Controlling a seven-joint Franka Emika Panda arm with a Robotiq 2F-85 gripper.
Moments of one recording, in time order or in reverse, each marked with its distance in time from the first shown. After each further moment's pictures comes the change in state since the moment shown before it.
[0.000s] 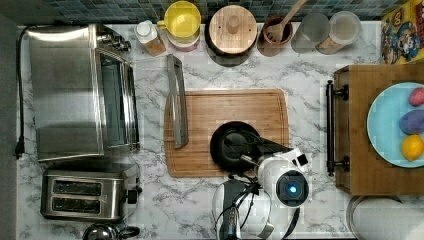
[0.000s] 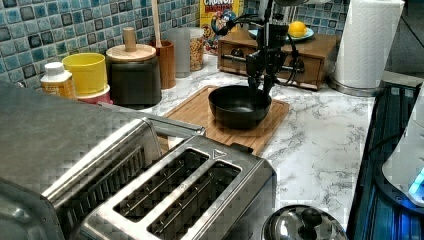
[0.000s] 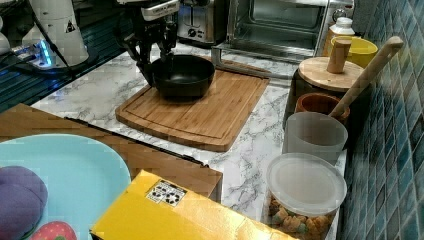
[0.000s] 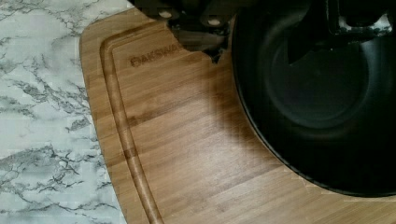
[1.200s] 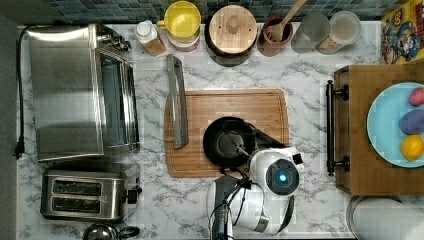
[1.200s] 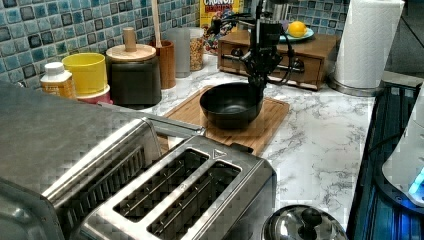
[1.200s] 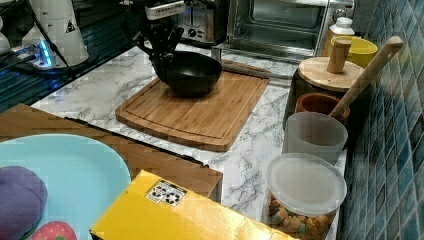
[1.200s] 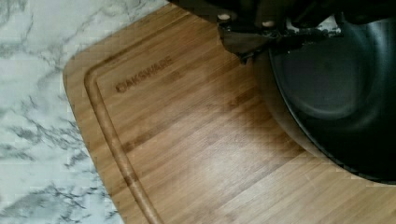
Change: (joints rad) arm -0.031 0.007 0.081 0.059 -0.066 -0.086 0.309
